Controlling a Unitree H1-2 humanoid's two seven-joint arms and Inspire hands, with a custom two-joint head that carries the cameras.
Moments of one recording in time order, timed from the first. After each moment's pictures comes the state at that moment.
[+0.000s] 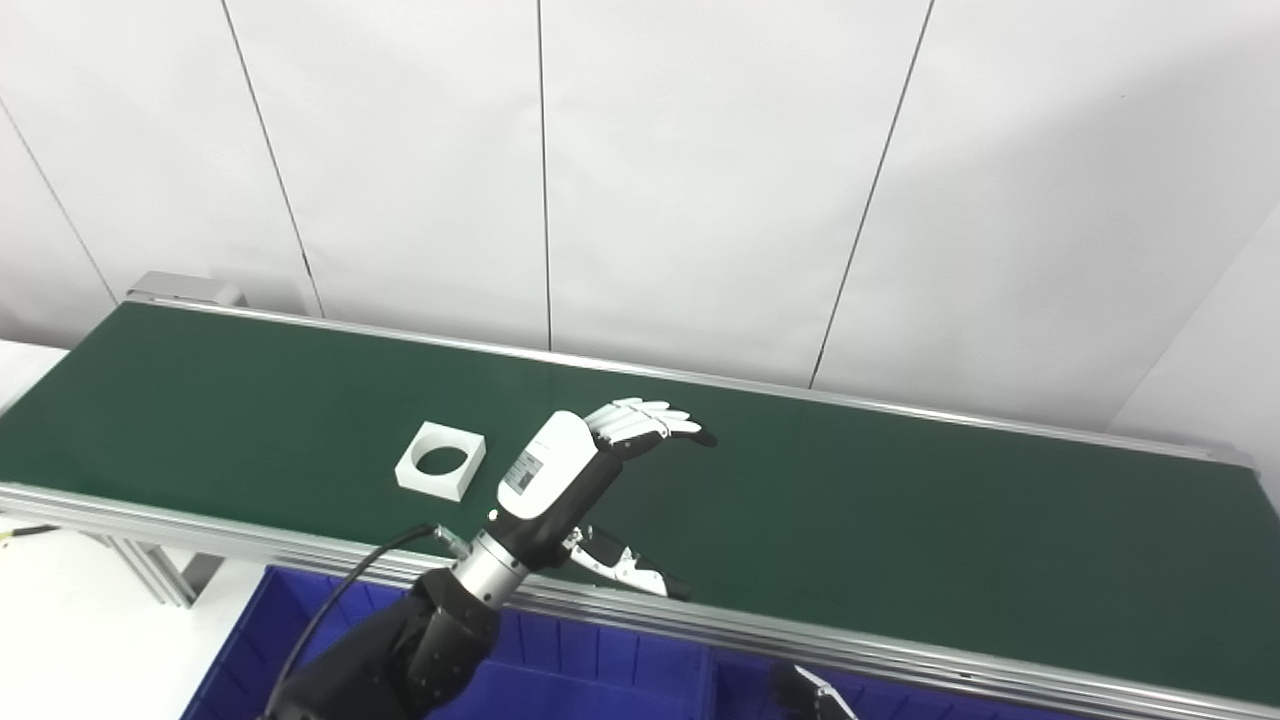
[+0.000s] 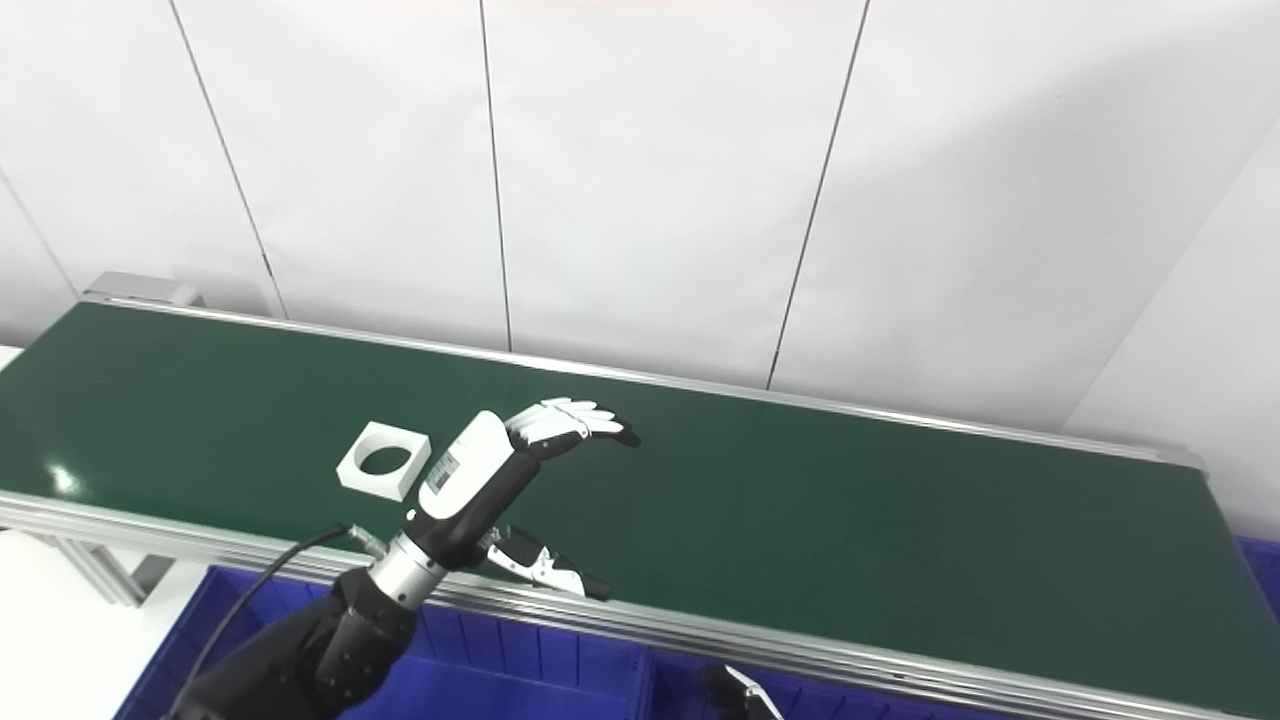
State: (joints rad) left arm -0.34 0.37 -0.52 0.27 0.57 -0.45 0.40; right arm 0.03 -0.19 0.66 0.46 -0.10 -0.42 -0.59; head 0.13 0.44
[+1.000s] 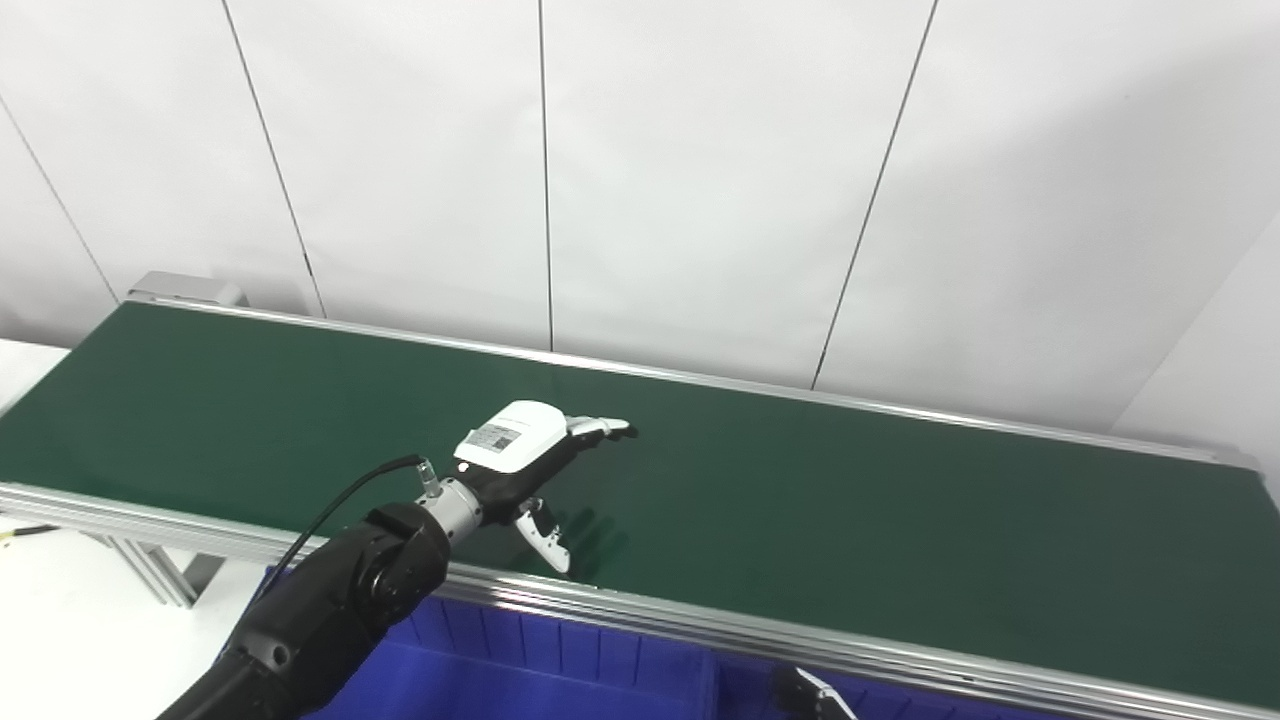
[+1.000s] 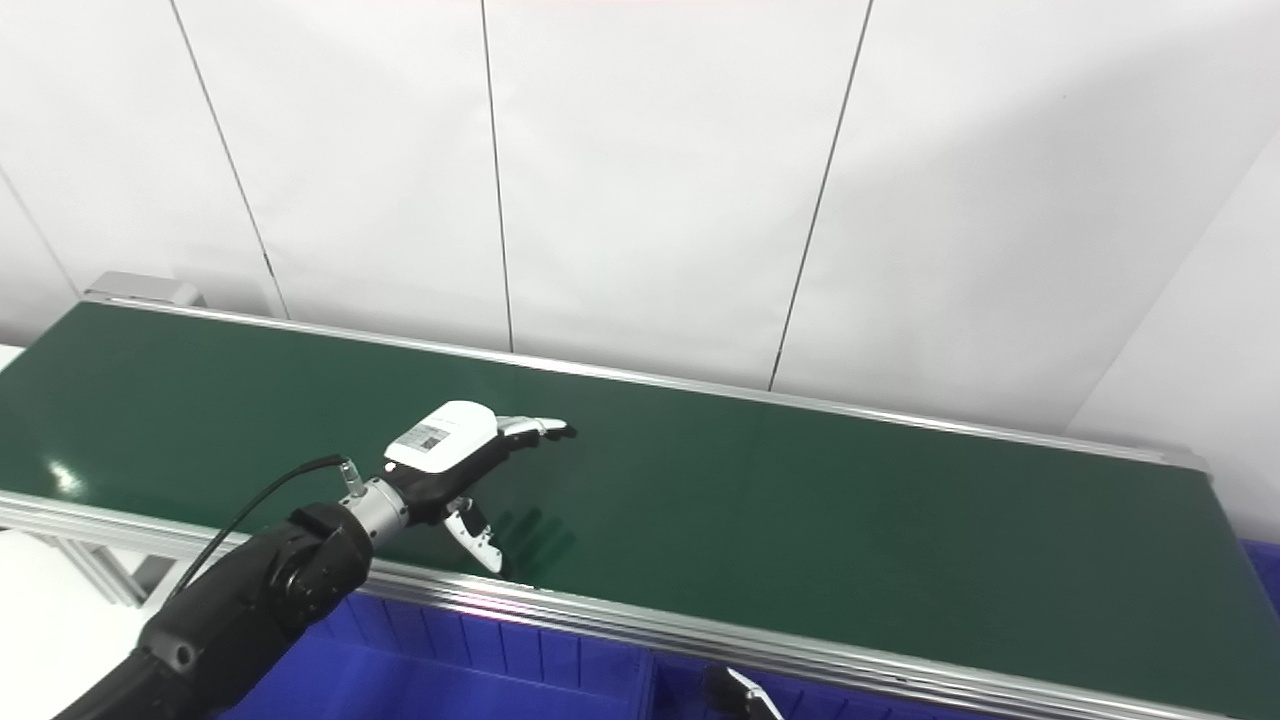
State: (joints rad) left arm -0.42 0.40 -0.38 0.37 0.76 -0.18 -0.03; right arm 0.03 -0.18 0.65 0.47 -0.10 -0.42 -0.58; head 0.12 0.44
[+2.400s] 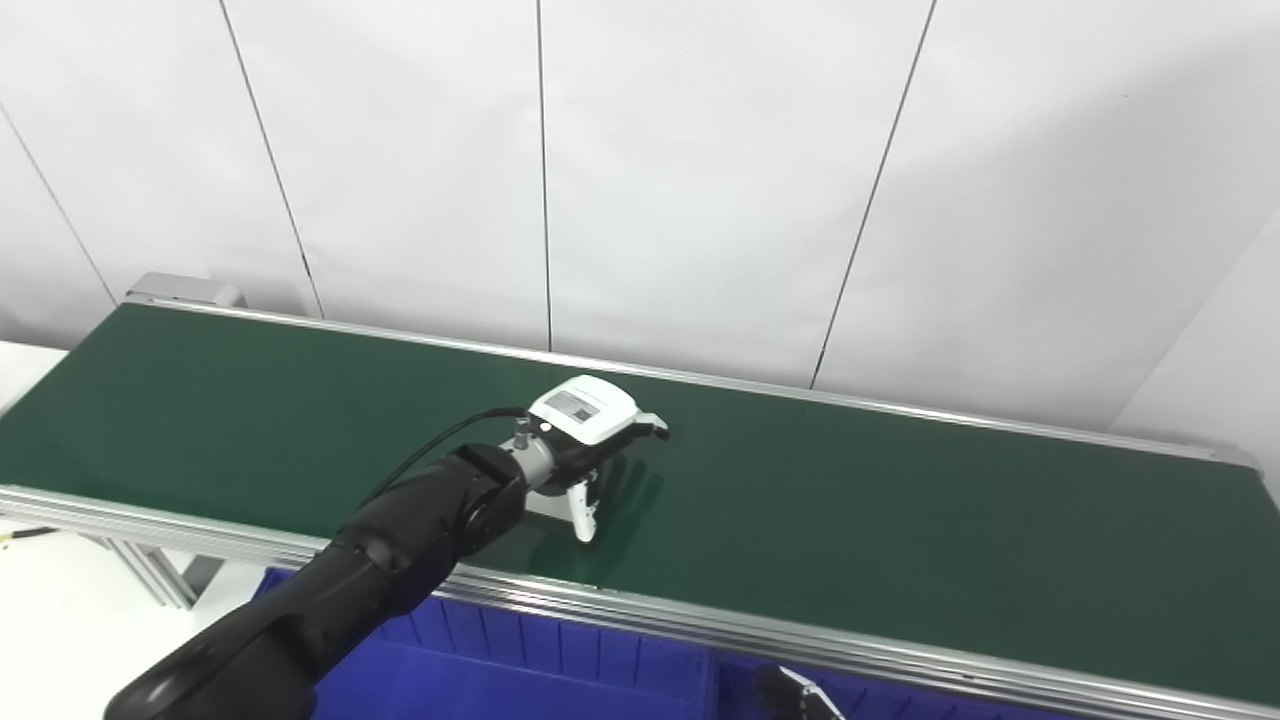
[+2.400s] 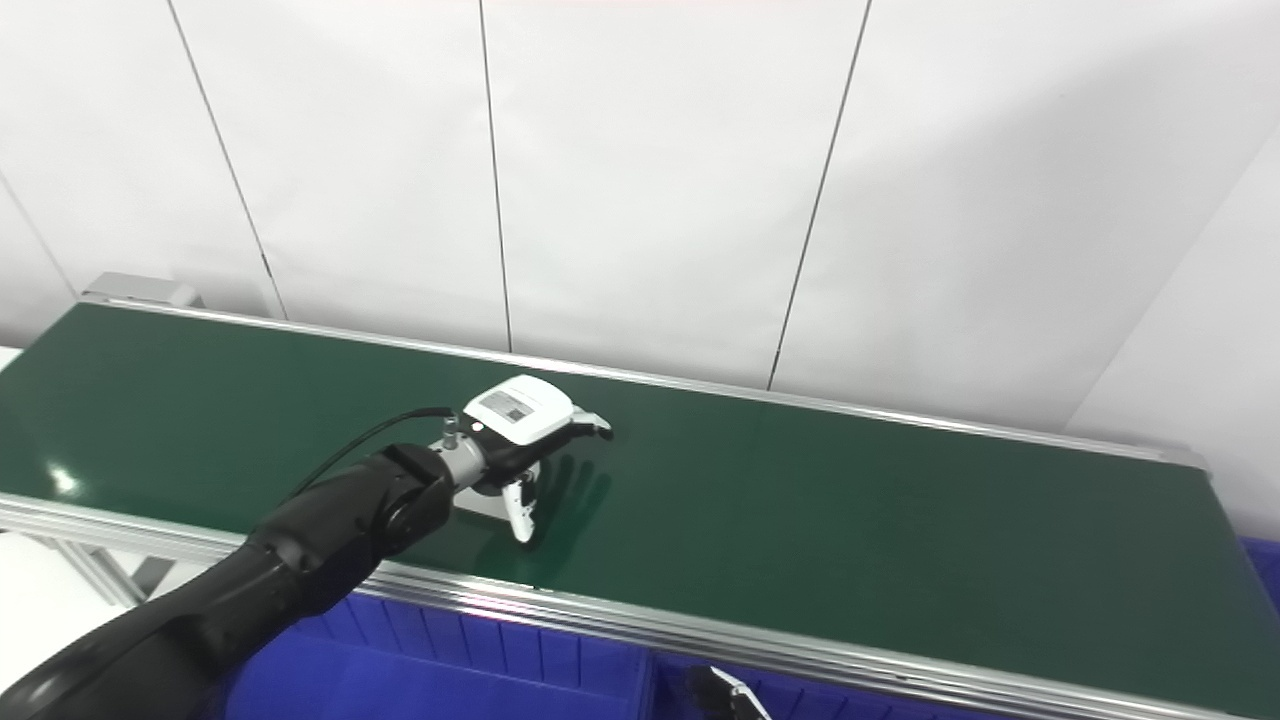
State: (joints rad) left arm -0.71 0.32 -0.65 0.75 0.93 -0.19 0.01; right arm 0.02 -0.15 0.65 0.49 -0.11 -0.42 -0.59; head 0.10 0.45
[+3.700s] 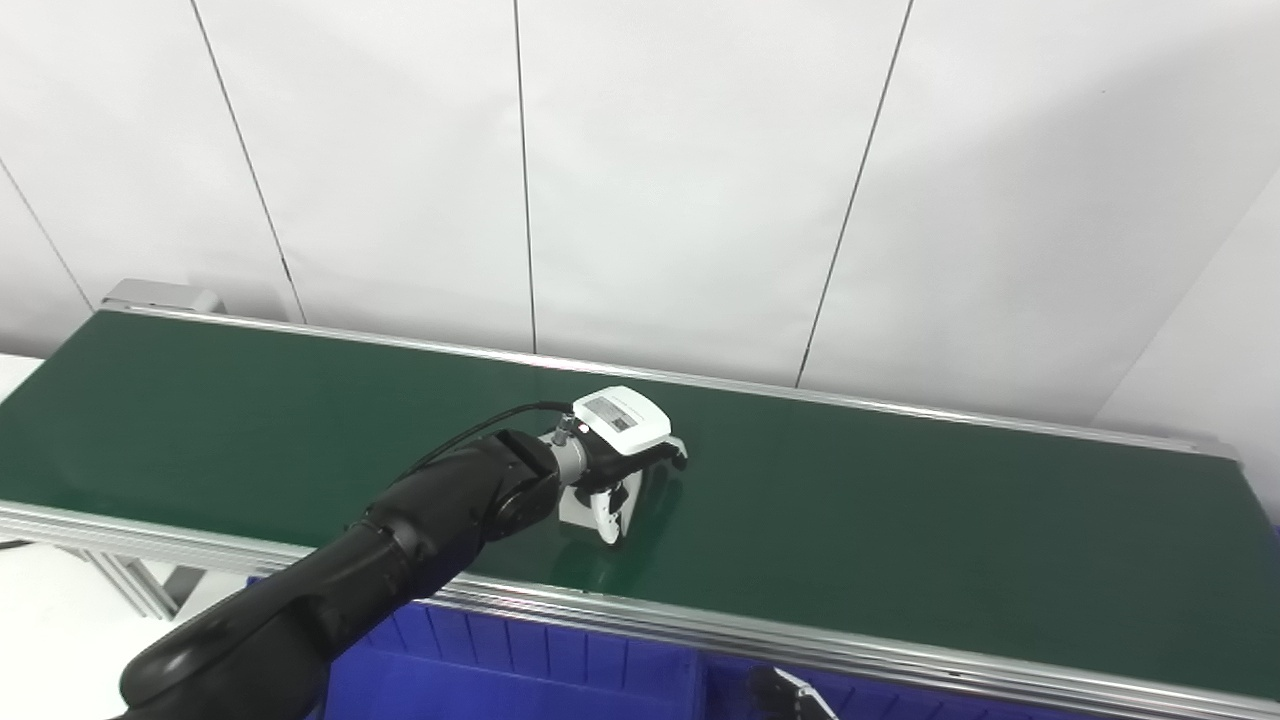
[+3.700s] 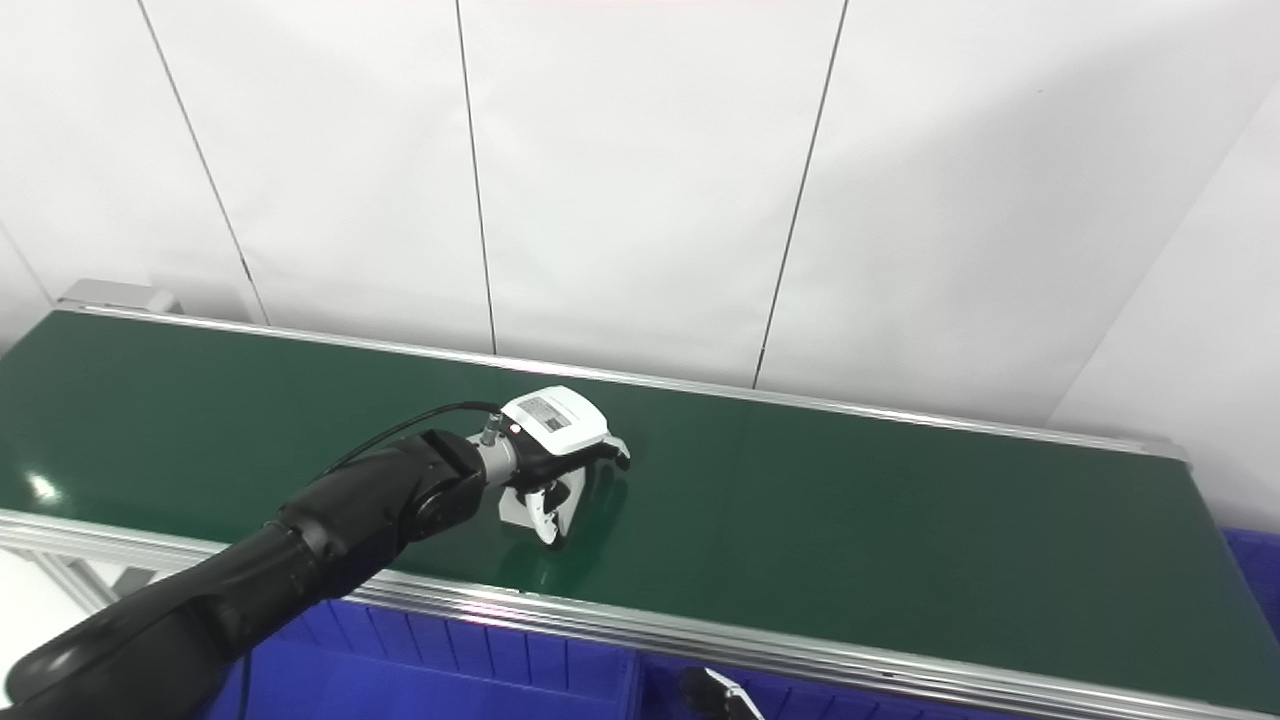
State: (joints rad) left arm -0.72 0.33 -0.69 0.64 0.97 -0.13 -0.18; right arm 0.02 -0.14 0.67 0.48 -0.11 -0.42 -0.62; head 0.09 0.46
